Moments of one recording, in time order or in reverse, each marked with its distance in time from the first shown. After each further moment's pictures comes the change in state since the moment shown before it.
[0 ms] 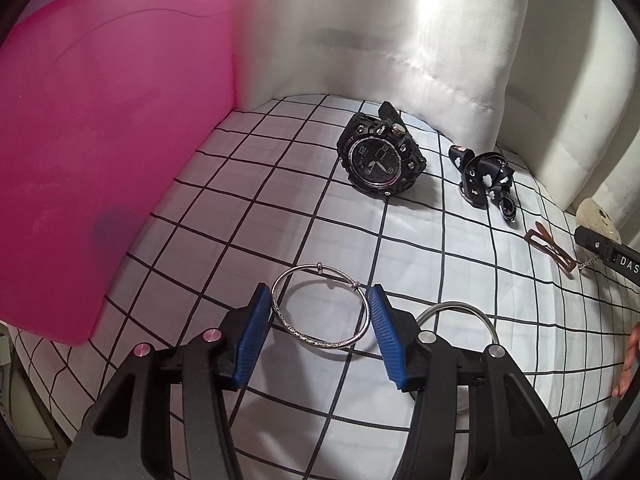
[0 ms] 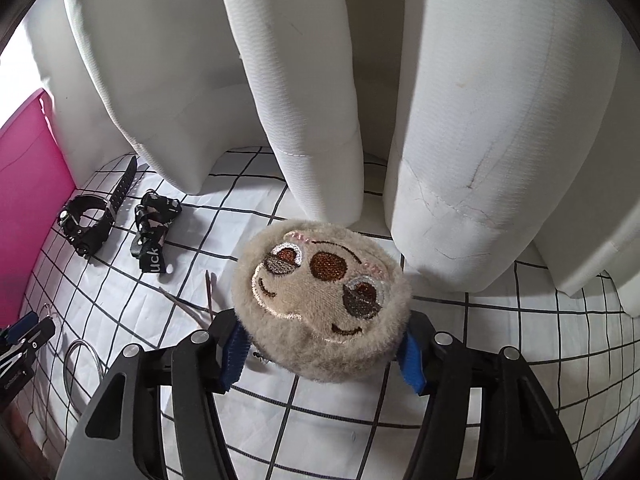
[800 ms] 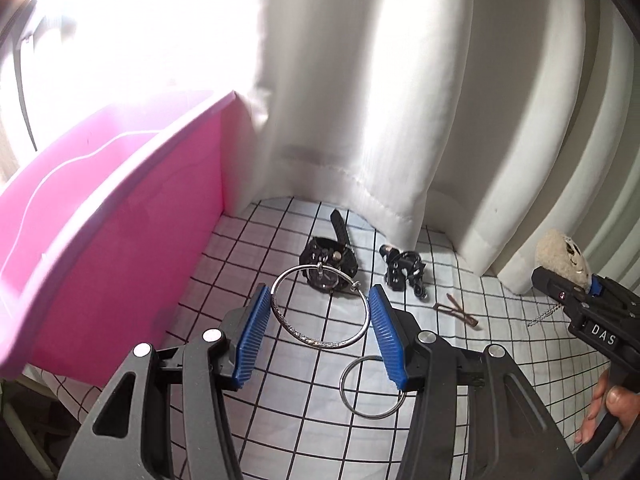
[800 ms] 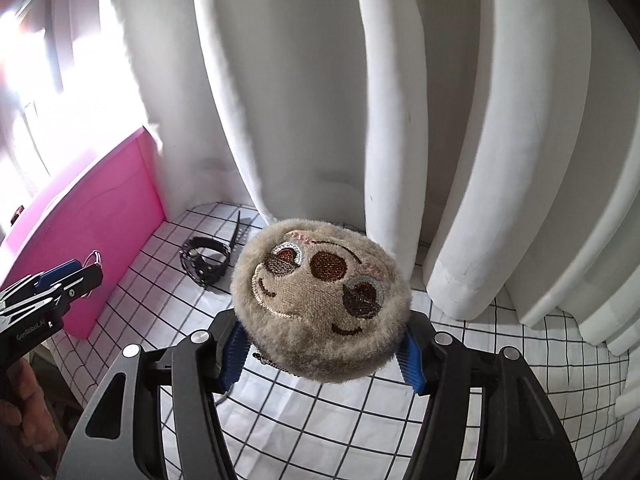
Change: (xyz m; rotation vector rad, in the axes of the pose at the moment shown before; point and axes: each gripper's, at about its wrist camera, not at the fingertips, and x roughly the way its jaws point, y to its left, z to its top) left arm -0.113 0.005 0.055 0.024 -0.184 -0.132; right arm -0.140 0.066 0.018 -0.089 -0.166 0.086
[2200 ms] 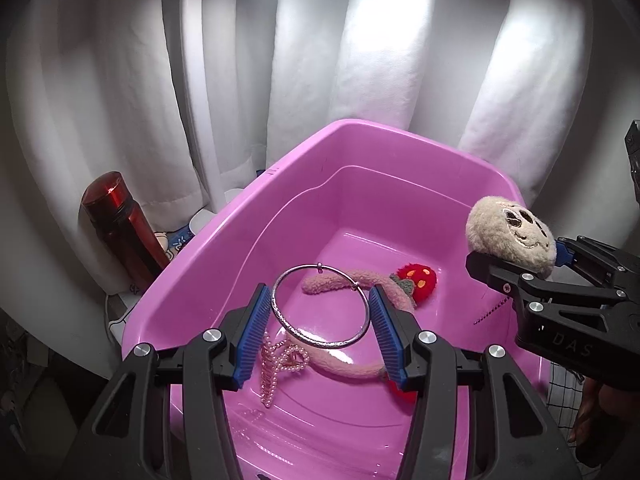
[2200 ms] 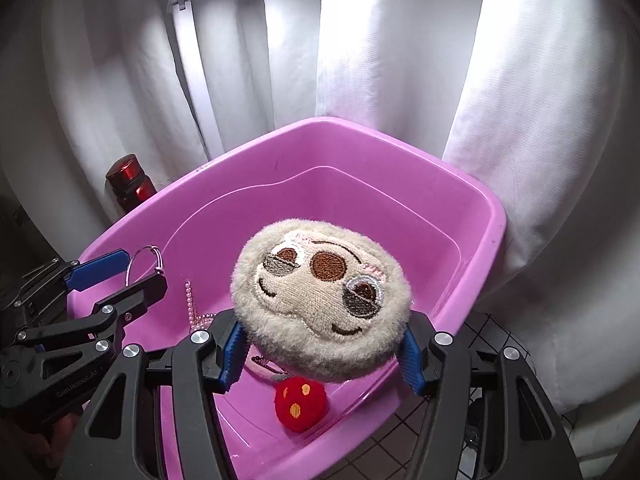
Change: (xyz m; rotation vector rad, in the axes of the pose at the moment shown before) left arm -0.041 0.248 0.054 -0.179 -0.001 0.284; right arm 0.079 0.339 0.108 -0.402 0.100 0.364
